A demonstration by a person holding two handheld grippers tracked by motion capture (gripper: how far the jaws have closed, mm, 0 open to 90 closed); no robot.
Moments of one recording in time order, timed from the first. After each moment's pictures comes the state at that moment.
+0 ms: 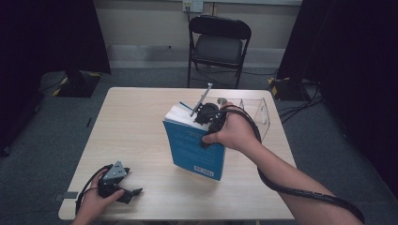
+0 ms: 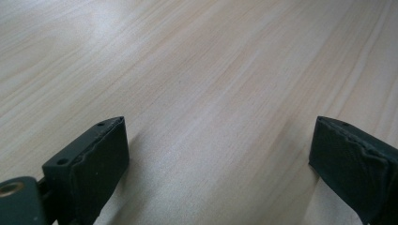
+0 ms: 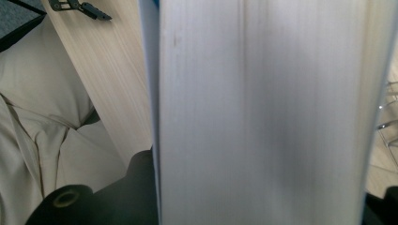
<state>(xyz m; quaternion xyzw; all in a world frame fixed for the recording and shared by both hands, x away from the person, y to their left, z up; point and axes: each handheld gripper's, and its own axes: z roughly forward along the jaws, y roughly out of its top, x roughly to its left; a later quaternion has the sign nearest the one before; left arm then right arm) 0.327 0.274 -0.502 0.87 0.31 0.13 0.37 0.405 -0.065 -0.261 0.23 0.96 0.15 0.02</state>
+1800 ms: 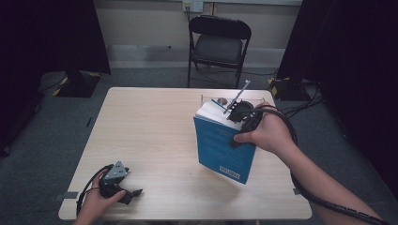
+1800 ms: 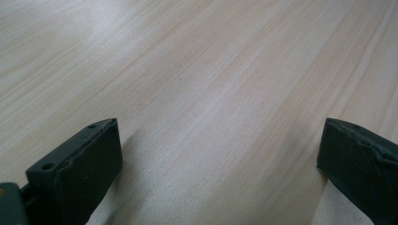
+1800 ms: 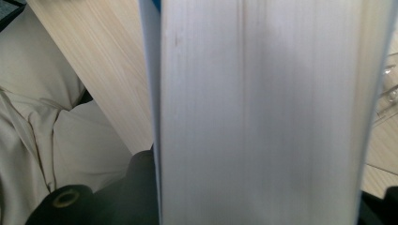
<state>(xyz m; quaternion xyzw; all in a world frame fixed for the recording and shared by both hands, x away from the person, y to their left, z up) 0.327 0.272 -0.502 0.87 0.31 0.13 0.36 0.393 -0.138 -0.242 0.29 0.95 0.14 0.04</state>
